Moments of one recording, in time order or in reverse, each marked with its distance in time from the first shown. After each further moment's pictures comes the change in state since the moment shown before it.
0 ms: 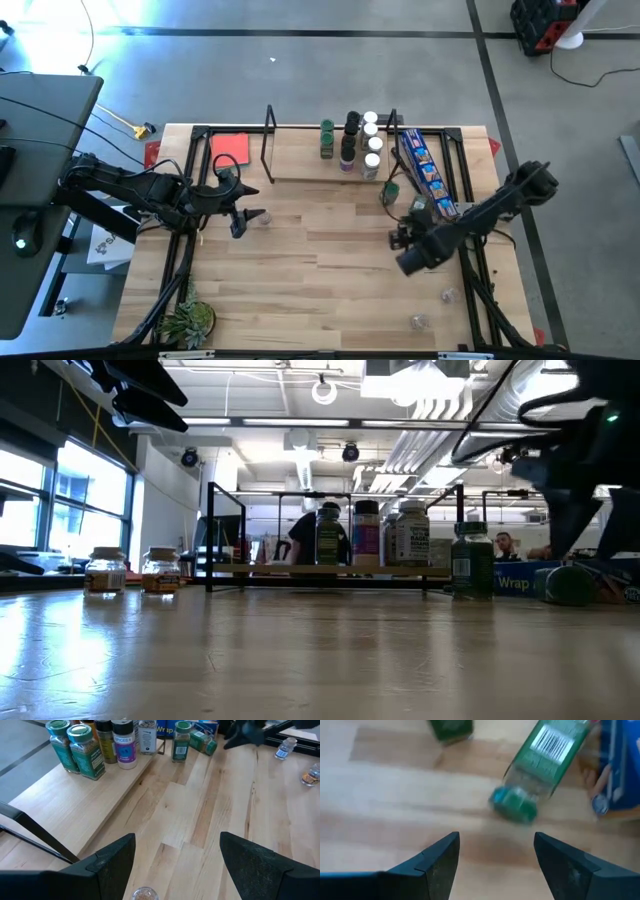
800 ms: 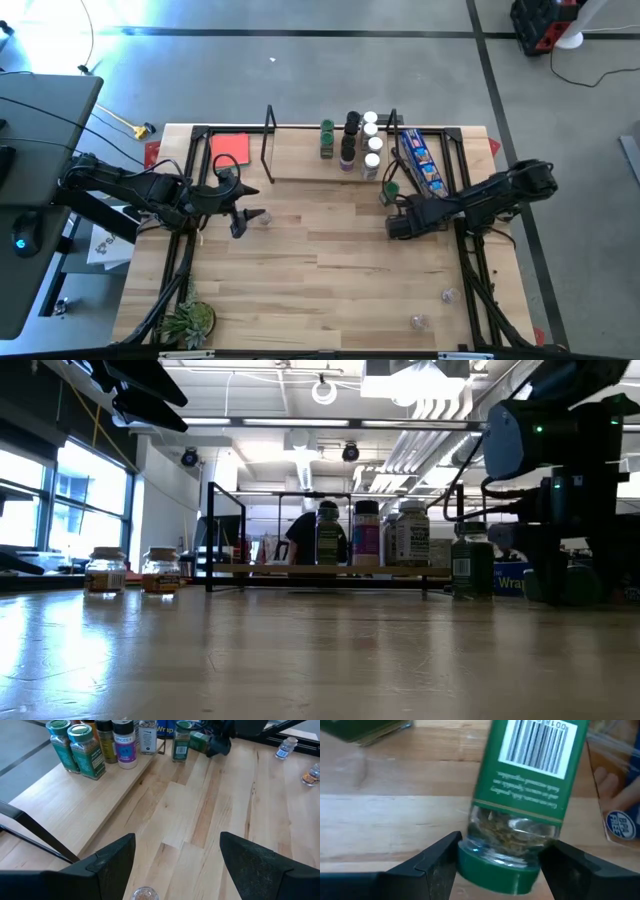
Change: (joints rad) left arm 0.000 0.000 0.000 -0.001 0.000 0.000; right arm -0.356 -0.005 -0.179 0.253 -0.213 -0.274
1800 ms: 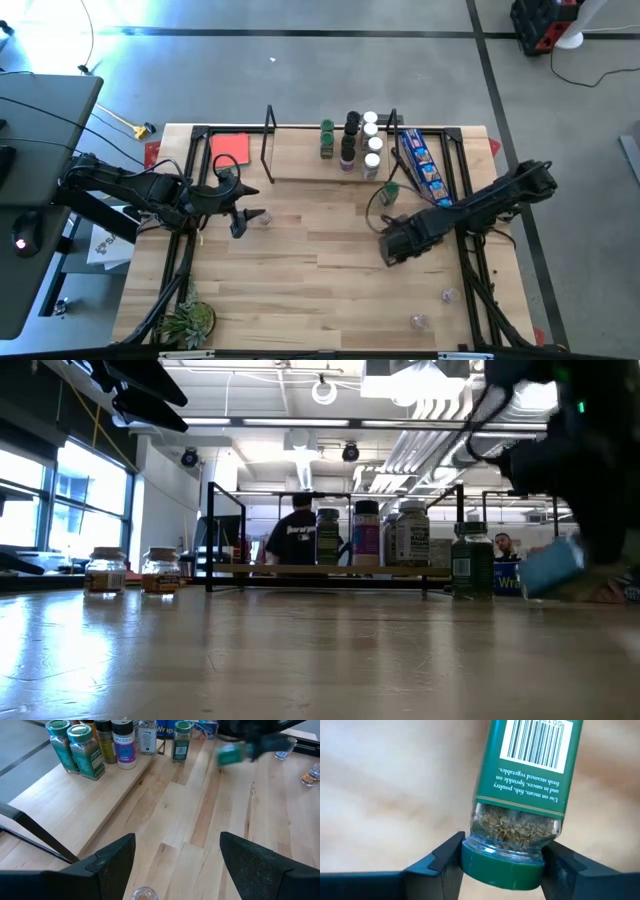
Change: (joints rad) left arm 0.000 0.000 0.000 0.001 0.000 0.000; right arm 0.185 0.006 0.254 -0.089 -0.333 -0.226
